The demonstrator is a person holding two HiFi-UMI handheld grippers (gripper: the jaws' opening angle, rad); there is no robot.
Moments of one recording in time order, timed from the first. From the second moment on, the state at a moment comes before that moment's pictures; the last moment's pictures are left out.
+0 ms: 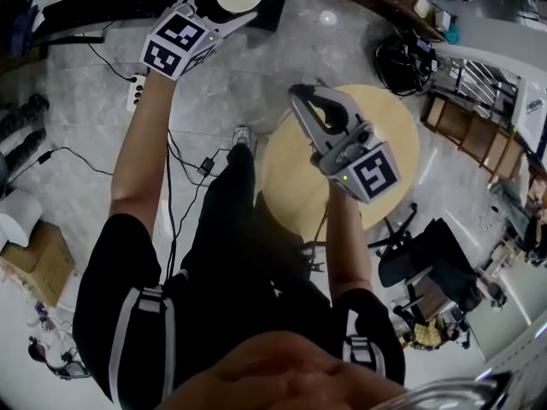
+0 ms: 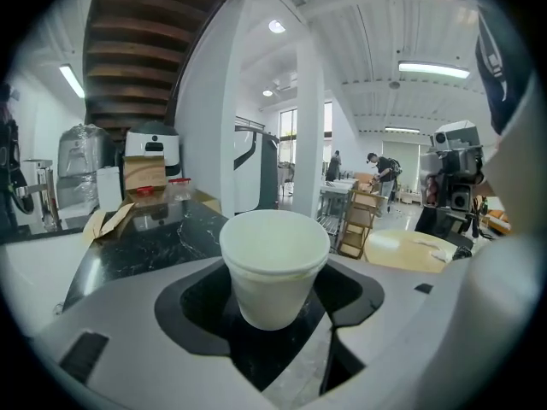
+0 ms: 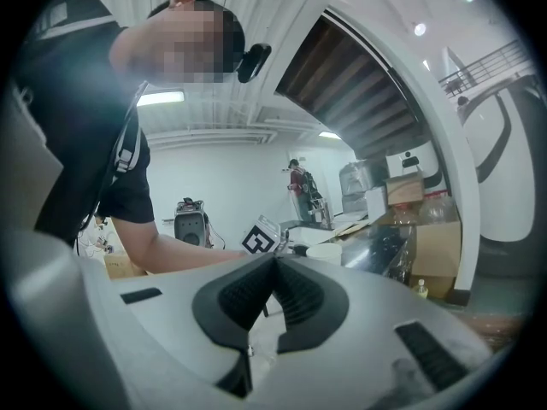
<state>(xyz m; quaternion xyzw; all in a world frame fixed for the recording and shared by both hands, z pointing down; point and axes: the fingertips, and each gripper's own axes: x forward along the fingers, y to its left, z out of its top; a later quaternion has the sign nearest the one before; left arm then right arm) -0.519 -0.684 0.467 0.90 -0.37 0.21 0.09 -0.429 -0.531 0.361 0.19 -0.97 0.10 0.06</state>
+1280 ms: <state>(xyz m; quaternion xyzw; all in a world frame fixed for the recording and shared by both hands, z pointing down) -0.483 -0.437 0.341 0.88 -0.46 0.08 0.10 -0.316 -0.356 0.269 0.16 -0.99 0.02 0.02</state>
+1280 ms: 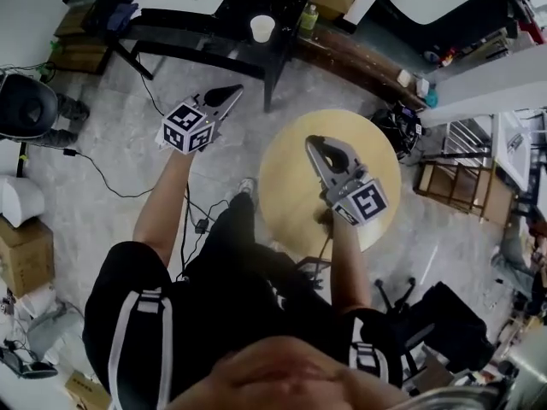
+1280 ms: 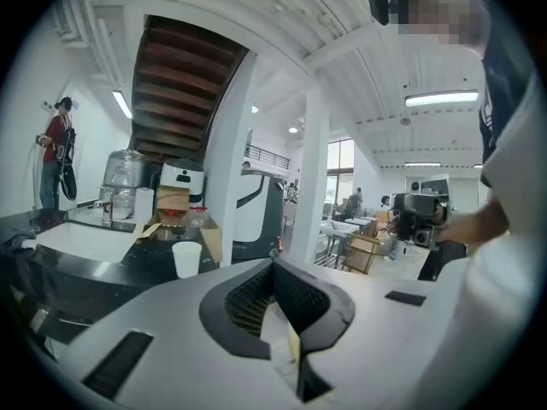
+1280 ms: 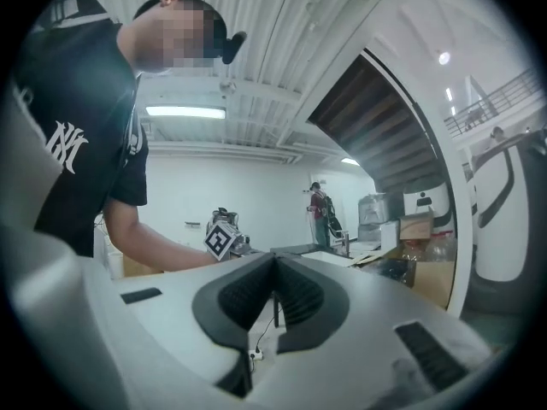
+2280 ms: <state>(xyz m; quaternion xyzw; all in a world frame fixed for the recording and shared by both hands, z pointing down) -0.175 -0.090 0.276 0.94 -0.31 0.01 0.15 -0.108 -0.068 0.224 0.18 -0.98 0.02 -0.03</state>
